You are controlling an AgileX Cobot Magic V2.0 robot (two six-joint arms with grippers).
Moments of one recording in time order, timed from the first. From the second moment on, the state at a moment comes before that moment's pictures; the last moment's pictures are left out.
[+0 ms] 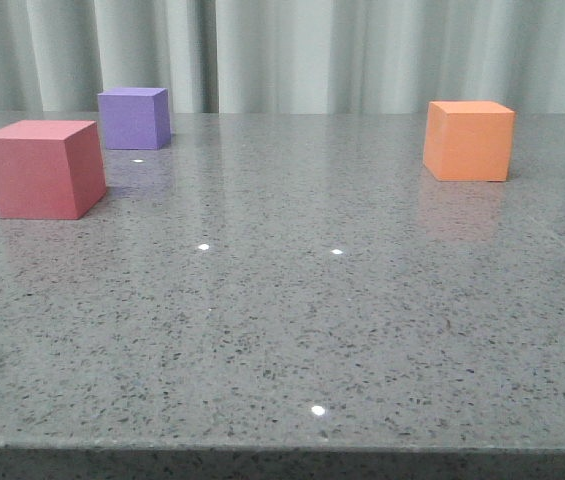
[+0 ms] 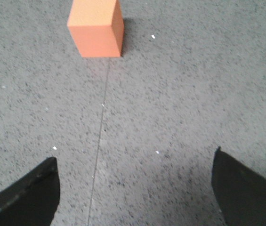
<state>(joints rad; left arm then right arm) -0.05 0.00 0.00 0.09 0.00 -0.08 0.05 0.78 -0.82 0.09 0.78 0.05</state>
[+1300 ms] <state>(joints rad) -0.05 0.00 0.00 0.09 0.00 -0.08 0.17 1.82 -1.51 0.11 0.72 0.05</state>
